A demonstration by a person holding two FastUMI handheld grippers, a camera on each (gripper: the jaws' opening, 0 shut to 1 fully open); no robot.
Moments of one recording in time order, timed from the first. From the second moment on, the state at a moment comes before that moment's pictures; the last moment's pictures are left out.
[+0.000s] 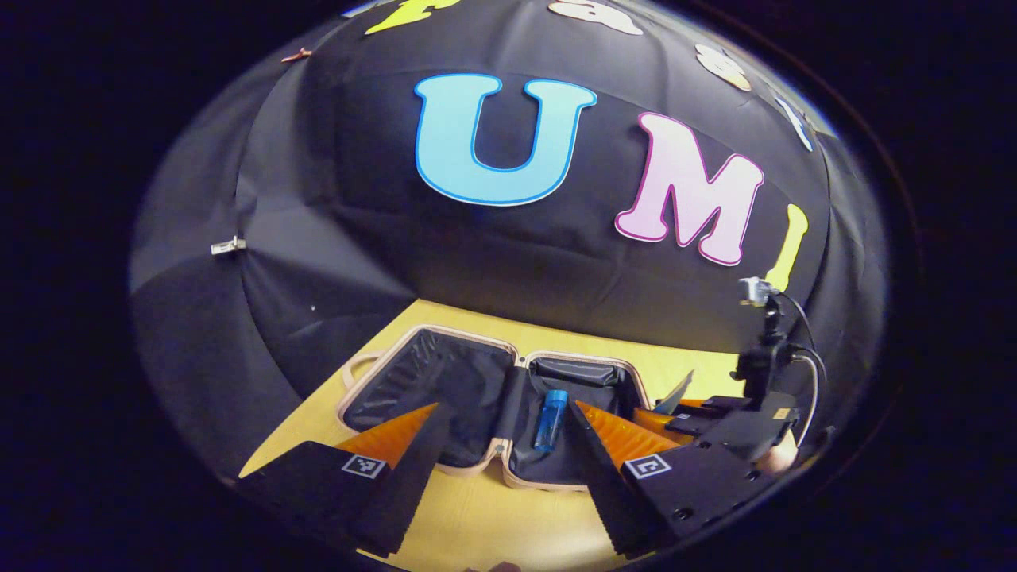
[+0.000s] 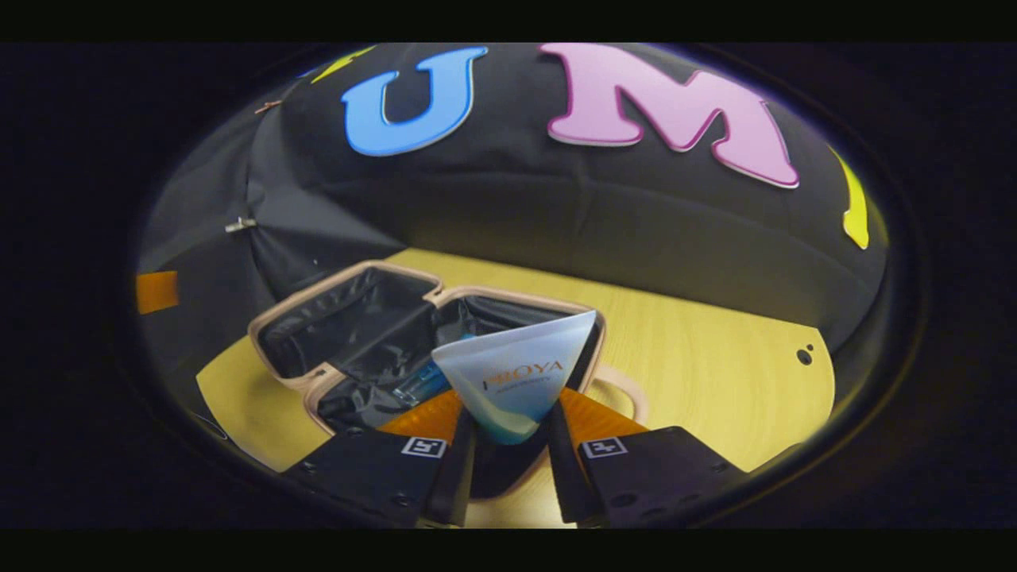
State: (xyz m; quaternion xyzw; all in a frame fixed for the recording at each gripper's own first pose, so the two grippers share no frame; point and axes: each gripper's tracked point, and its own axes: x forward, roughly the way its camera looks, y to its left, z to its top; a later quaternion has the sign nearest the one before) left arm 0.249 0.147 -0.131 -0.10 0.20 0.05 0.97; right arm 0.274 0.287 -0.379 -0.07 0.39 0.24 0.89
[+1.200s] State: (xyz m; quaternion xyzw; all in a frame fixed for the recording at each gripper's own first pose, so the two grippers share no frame) left arm 0.265 0.259 -0.171 -0.13 0.21 0.17 0.95; right arm 0.284 0.330 -0.392 0.02 0.48 0.20 0.86
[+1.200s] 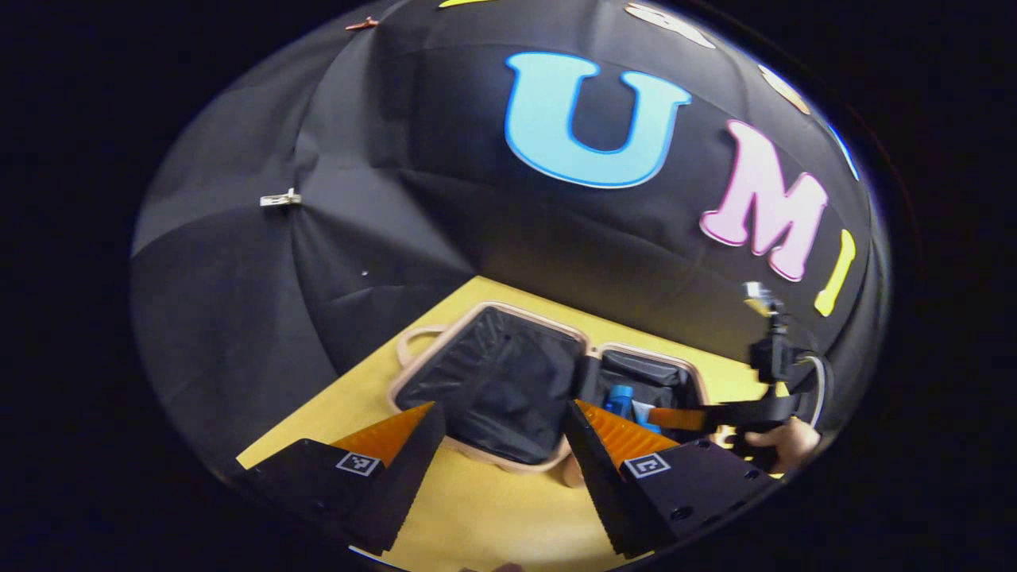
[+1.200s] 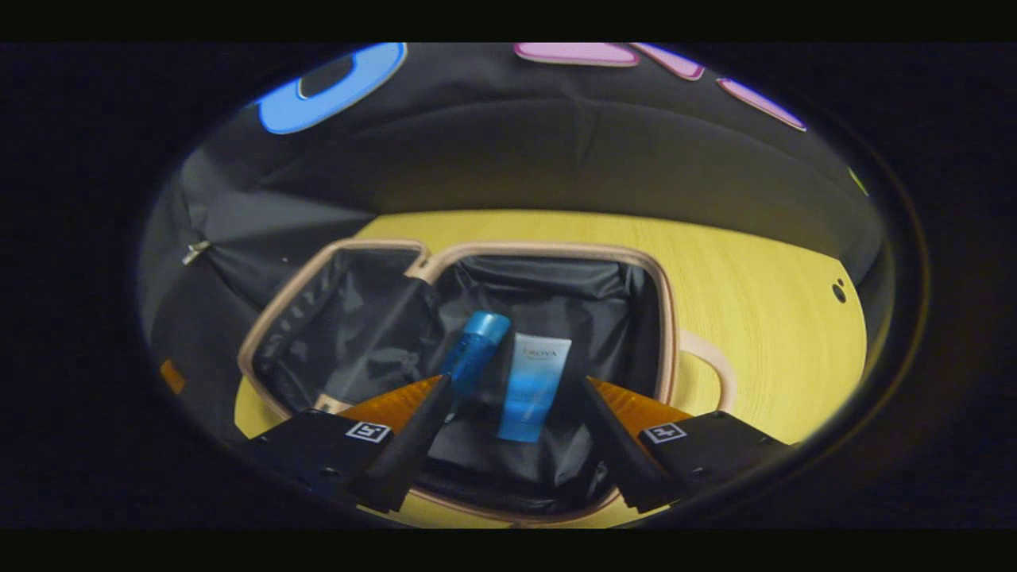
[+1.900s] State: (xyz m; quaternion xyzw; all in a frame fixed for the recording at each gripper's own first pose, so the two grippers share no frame) left arm 0.388 0.434 -0.269 -0.30 0.28 0.19 0.89; right arm 0.192 0.214 -0.282 -0.01 0.36 0.17 0.92
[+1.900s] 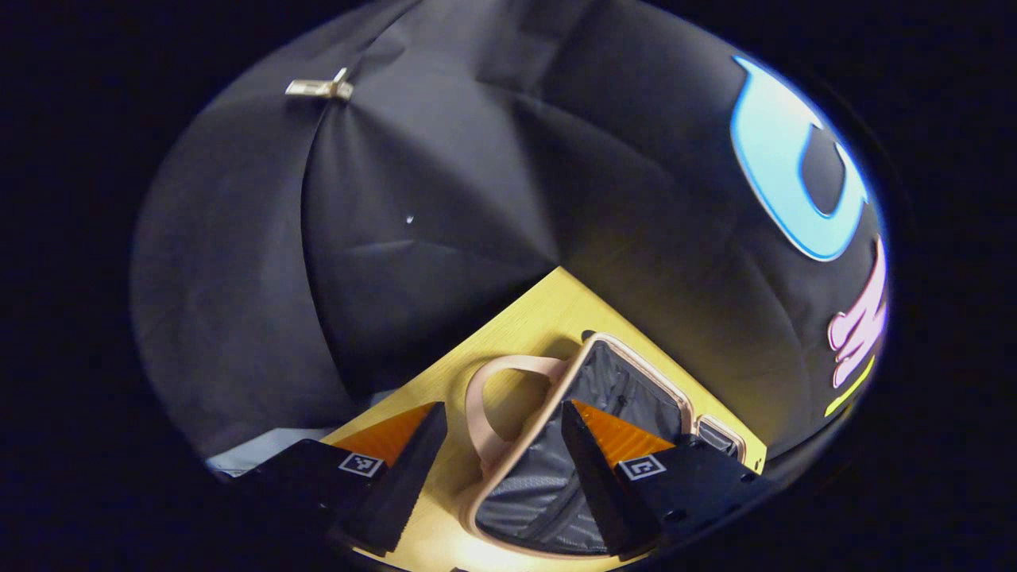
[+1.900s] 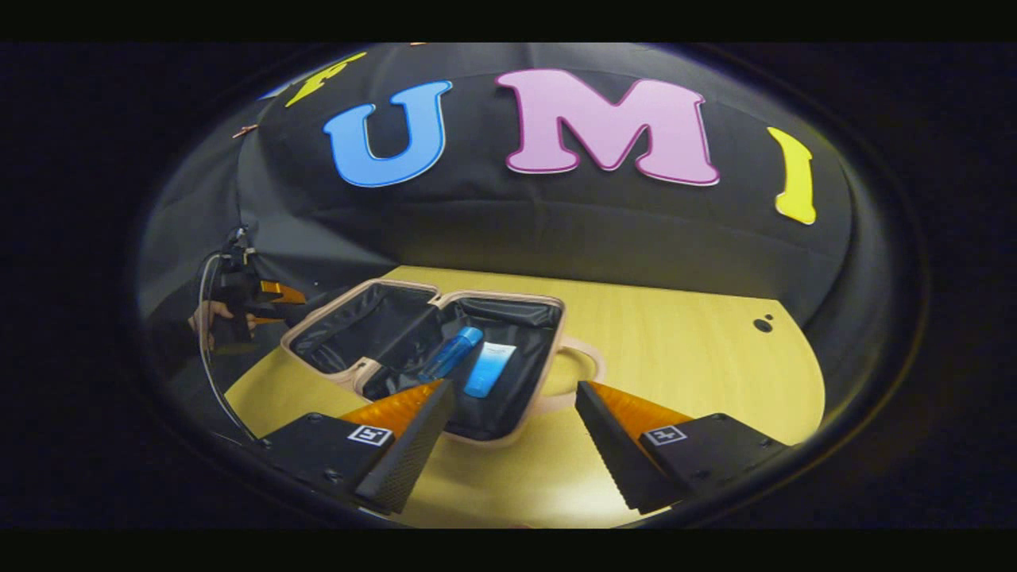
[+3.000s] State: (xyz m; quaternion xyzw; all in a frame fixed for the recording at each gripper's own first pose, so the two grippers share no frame) left arm 0.385 0.388 -0.148 -0.20 0.29 0.12 0.93; right arm 0.145 0.134 -0.267 -0.01 0.38 0.12 0.92
